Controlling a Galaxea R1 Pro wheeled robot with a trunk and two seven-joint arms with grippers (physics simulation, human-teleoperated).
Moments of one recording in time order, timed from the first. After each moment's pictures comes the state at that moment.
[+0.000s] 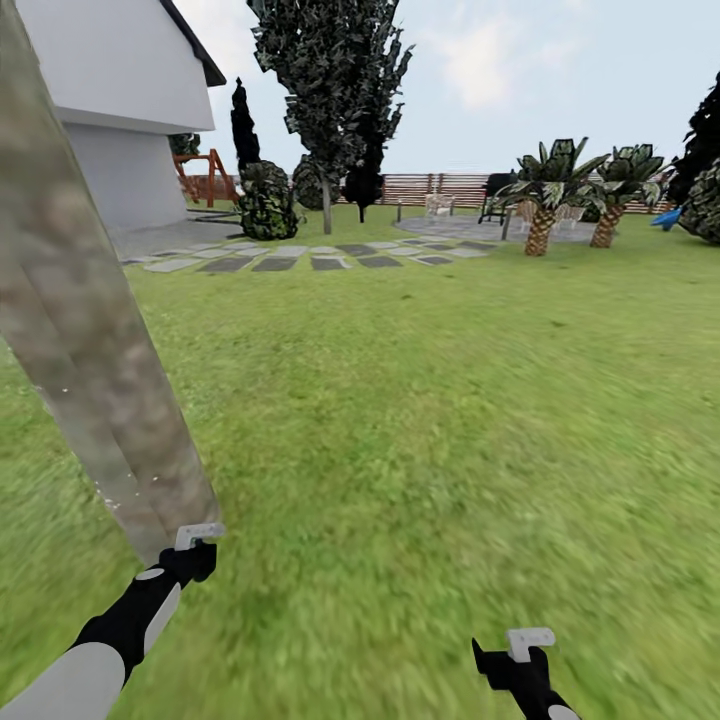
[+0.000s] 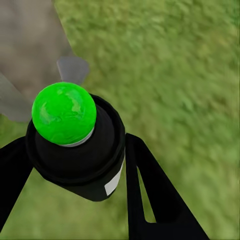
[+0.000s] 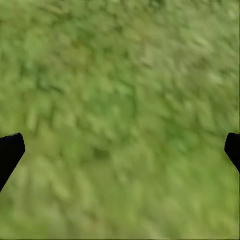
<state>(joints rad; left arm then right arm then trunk) -0.63 0.15 0.10 -0.46 0.02 0.08 -0.05 -0.49 -0.06 -0.26 -0.09 0.26 -0.41 0.05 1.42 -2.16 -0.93</state>
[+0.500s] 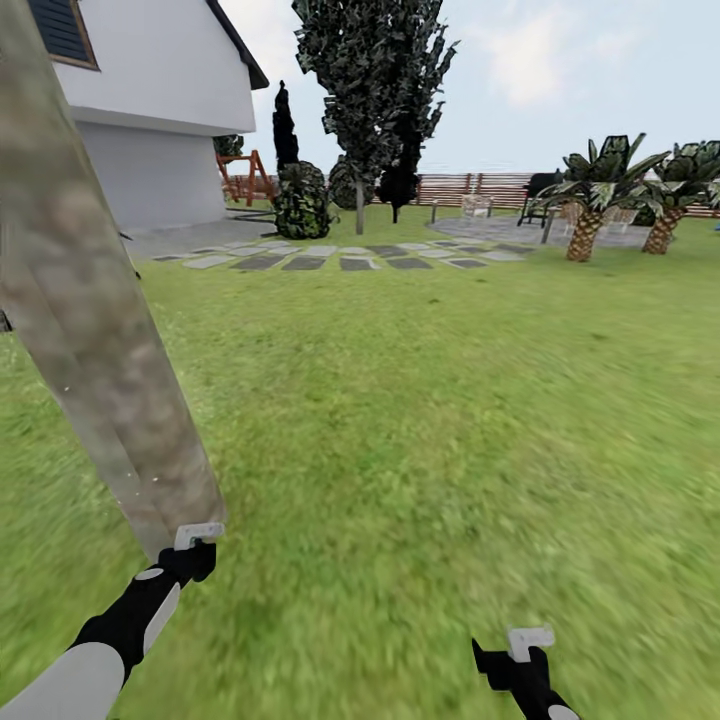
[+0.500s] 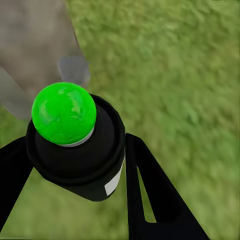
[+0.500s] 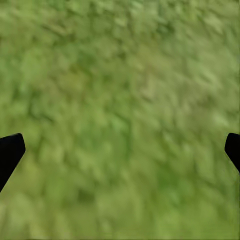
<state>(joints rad) -0.63 0.15 0.10 -0.46 0.02 0.08 -0.05 -0.50 -0.06 -0.26 -0.09 0.26 -0.41 0.05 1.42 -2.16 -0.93</state>
